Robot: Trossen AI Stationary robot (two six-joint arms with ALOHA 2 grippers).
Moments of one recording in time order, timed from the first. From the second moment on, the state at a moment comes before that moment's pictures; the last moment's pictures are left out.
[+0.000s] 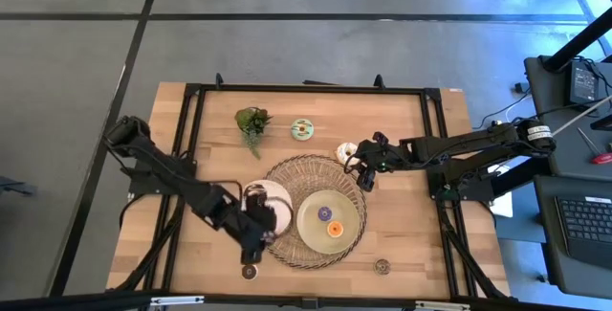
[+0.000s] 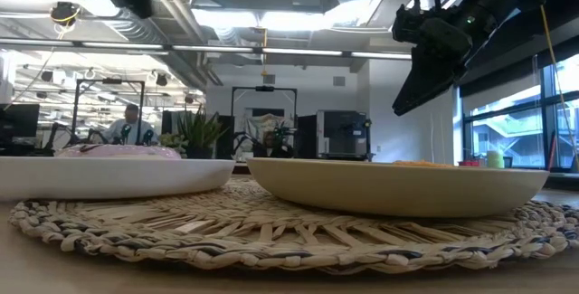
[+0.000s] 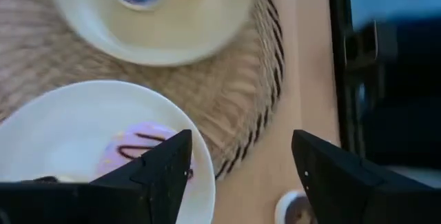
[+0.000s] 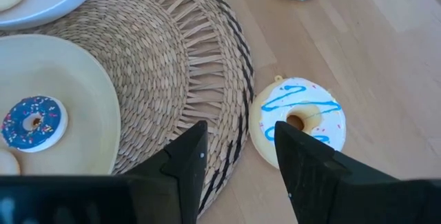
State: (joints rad) left arm -0.60 1.55 1.17 -0.60 -0.21 -0.62; right arm 0.05 1.24 0.70 -0.33 0.27 0.33
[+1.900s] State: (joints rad) left arm -0.75 1.86 1.17 -0.52 -0.03 -0.31; right arm 0.05 1.23 0.70 -0.27 0.27 0.36
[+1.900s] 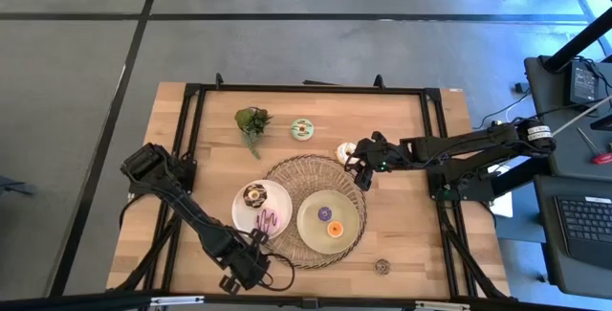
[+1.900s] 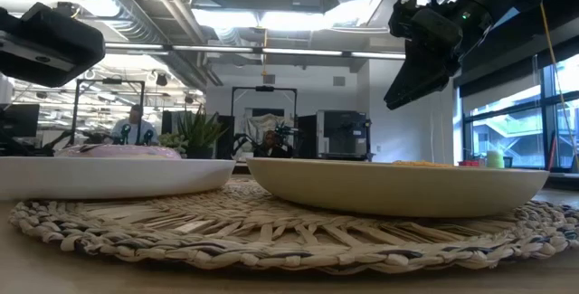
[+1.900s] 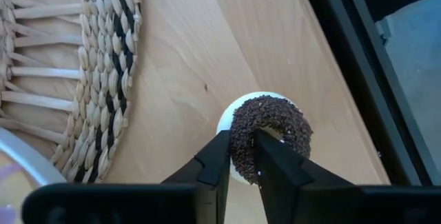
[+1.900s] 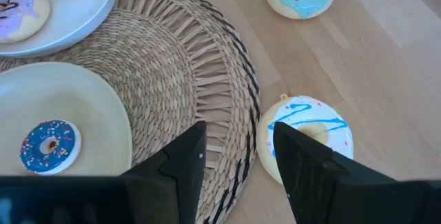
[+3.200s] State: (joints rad) left arm -0.34 1.86 1.27 -0.25 -0.17 -0.38; right arm 0.05 1.23 0.70 -0.29 0.27 0.33
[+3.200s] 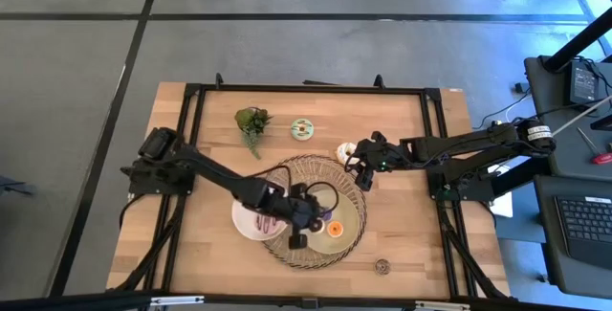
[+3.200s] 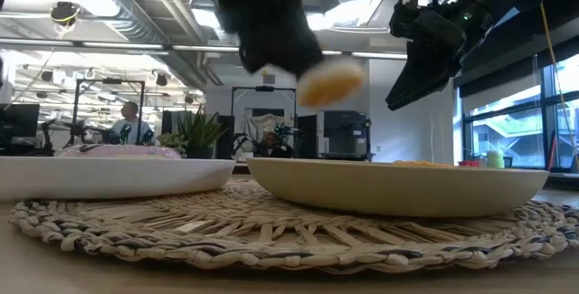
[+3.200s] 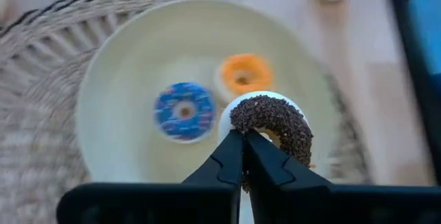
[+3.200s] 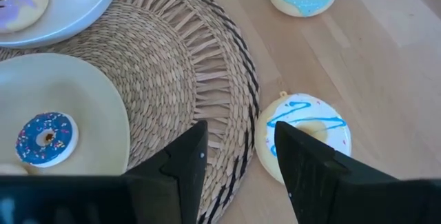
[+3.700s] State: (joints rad) left arm -0.35 2.04 1.49 -0.43 -0.21 -0.34; right arm 0.03 1.23 0.70 -0.31 0.27 0.33
